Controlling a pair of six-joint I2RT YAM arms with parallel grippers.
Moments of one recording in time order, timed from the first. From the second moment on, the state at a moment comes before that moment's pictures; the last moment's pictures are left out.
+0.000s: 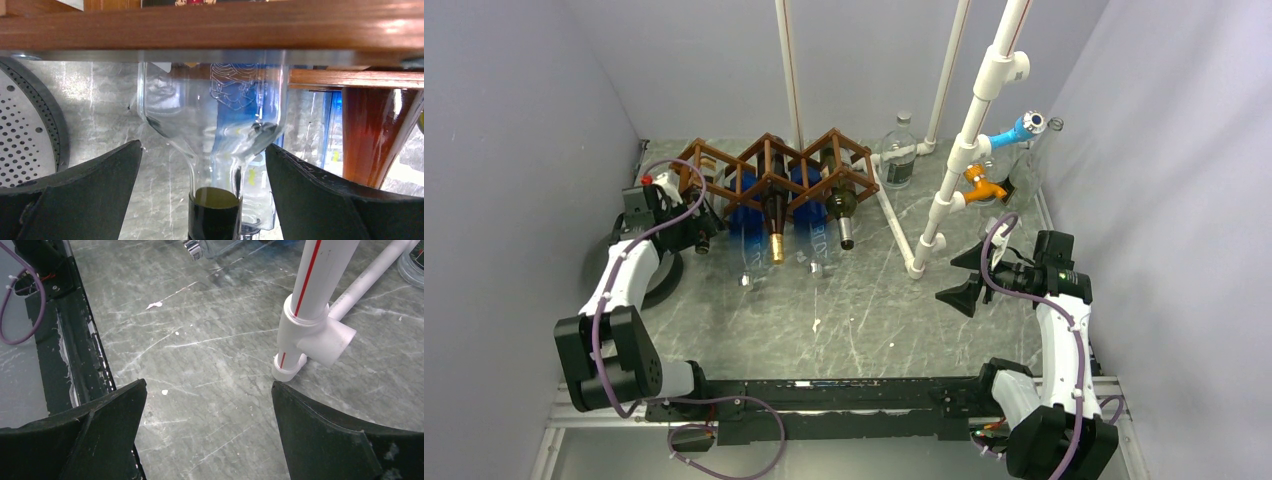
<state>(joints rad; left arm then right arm) 0.21 1.32 0.89 -0.35 0.36 -0.28 -0.29 0.89 0.76 -0.94 -1.24 -0.90</state>
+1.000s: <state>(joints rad) 0.21 1.39 0.92 -0.32 0.43 -0.28 -0.28 0.90 0.76 -0.94 -1.23 -0.91</state>
